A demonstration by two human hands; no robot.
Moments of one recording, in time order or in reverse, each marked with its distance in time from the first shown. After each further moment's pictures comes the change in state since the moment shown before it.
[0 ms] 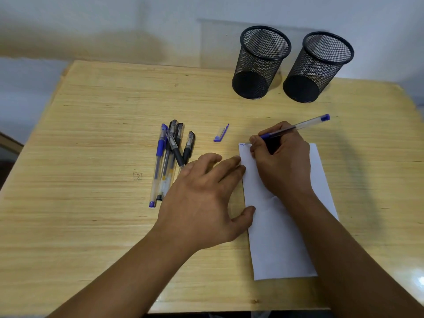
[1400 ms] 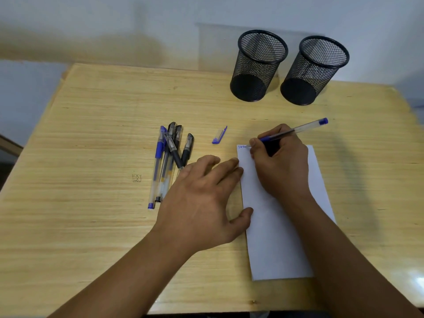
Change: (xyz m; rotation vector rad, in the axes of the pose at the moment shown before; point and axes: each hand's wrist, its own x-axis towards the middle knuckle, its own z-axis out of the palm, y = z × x) left_hand -0.001 0.001 -0.002 0.020 -0.020 -0.009; right_hand -0.001 0.001 0.000 0.032 0.035 0.012
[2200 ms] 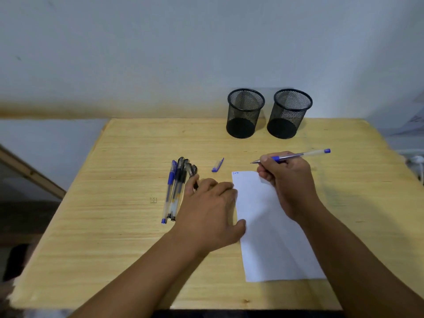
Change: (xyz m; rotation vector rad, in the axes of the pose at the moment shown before) left_hand 0.015 0.019 -0.019 0.184 -0.153 -0.073; right_hand 0.001 -0.013 -0.049 0.652 -0.079 0.328
